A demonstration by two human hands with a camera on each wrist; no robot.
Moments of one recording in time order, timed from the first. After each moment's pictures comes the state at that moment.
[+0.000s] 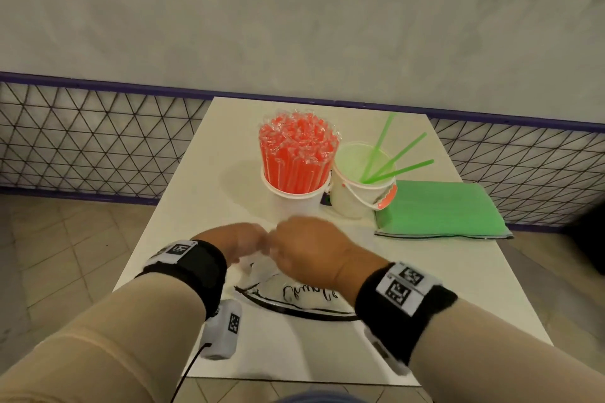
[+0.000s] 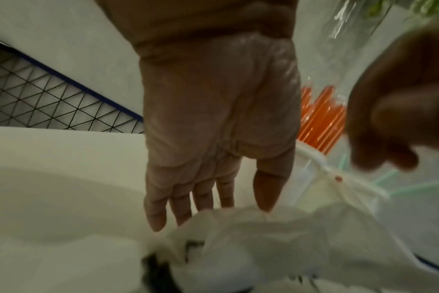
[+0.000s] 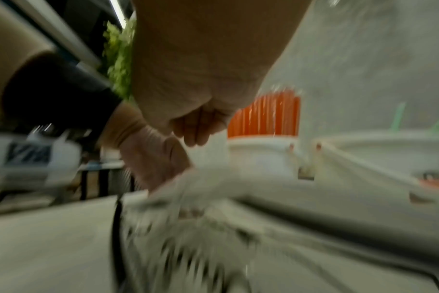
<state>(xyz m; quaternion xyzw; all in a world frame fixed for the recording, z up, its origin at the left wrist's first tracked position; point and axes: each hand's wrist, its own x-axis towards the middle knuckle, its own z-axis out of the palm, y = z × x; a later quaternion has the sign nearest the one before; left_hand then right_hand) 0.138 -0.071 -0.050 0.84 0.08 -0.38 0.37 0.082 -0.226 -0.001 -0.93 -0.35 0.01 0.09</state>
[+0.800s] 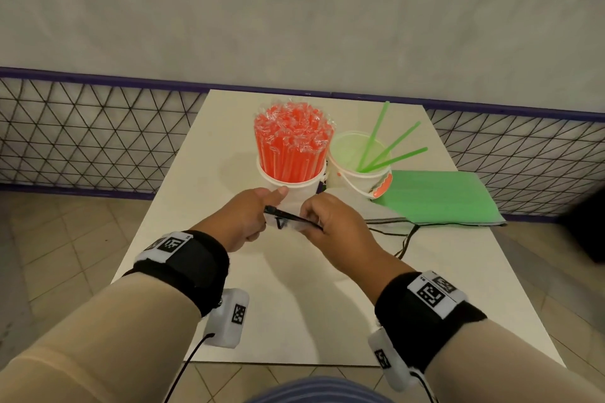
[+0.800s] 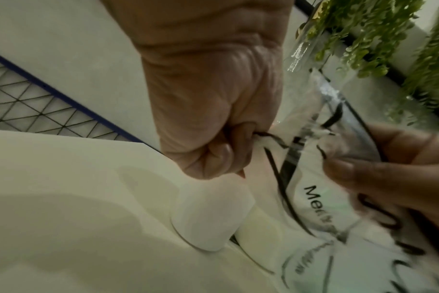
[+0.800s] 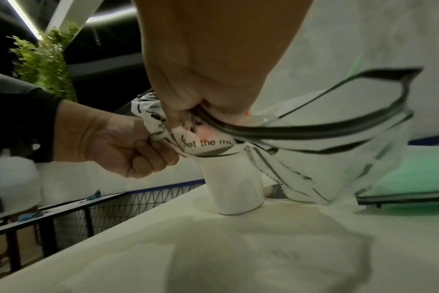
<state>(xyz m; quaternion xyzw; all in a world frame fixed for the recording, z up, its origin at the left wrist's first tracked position) 0.129 -0.086 -0.022 0.77 0.08 -0.26 0.58 0.070 -0.266 -0.018 -0.93 -0.17 -0.08 0.31</state>
